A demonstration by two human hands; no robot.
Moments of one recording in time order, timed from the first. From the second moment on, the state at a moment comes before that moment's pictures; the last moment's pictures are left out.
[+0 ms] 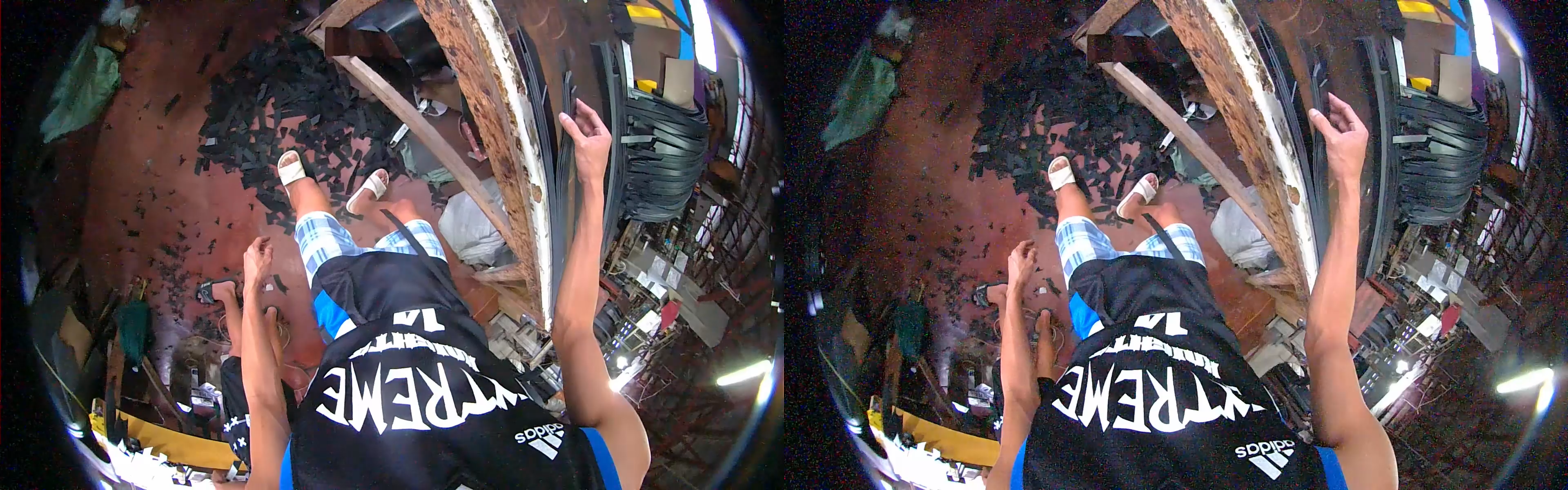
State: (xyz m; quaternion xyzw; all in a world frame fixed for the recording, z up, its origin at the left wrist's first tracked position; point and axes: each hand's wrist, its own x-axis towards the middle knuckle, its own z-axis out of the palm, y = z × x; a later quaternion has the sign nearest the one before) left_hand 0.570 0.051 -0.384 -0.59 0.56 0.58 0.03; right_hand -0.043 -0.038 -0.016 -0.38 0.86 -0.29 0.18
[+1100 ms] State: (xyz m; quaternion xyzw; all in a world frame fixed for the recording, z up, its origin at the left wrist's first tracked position) left_hand 0.190 -0.245 -0.012 -0.34 0.80 0.44 -0.21; right_hand -0.038 -0.032 -0.009 -0.45 0.82 -0.31 0.18
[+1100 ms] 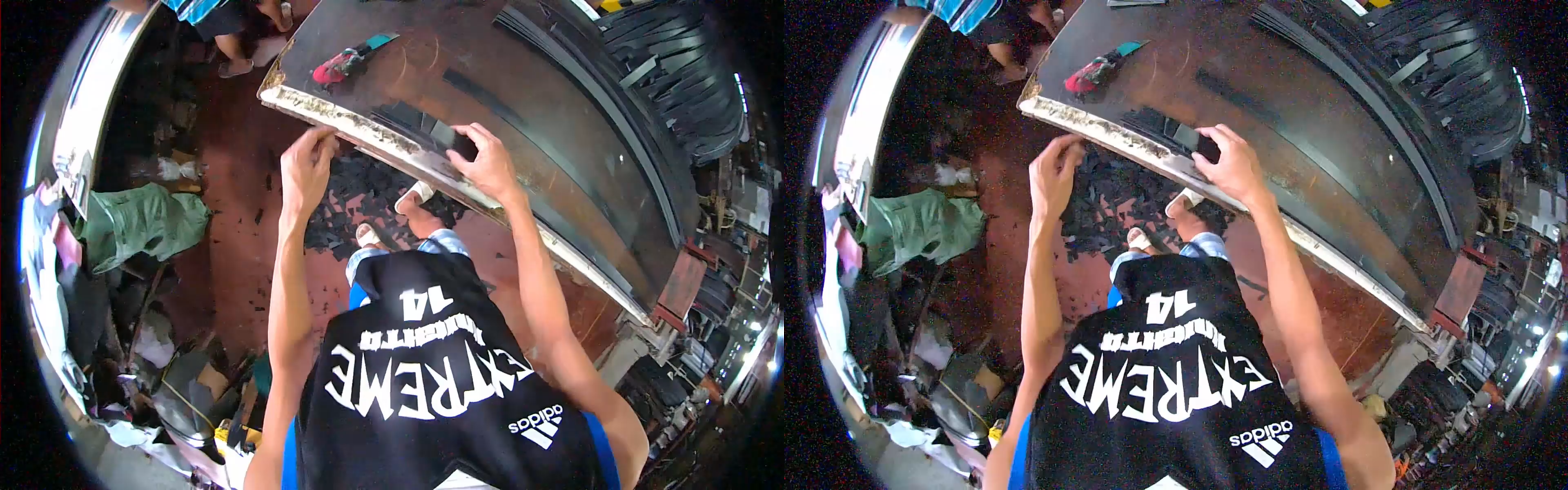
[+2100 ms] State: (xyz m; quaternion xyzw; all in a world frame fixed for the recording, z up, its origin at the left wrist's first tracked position) left_hand 0.104 -0.179 -0.059 -0.31 0.46 0.83 -0.06; right_hand -0.054 -0.033 -0.004 -0.31 0.78 -0.40 0.37
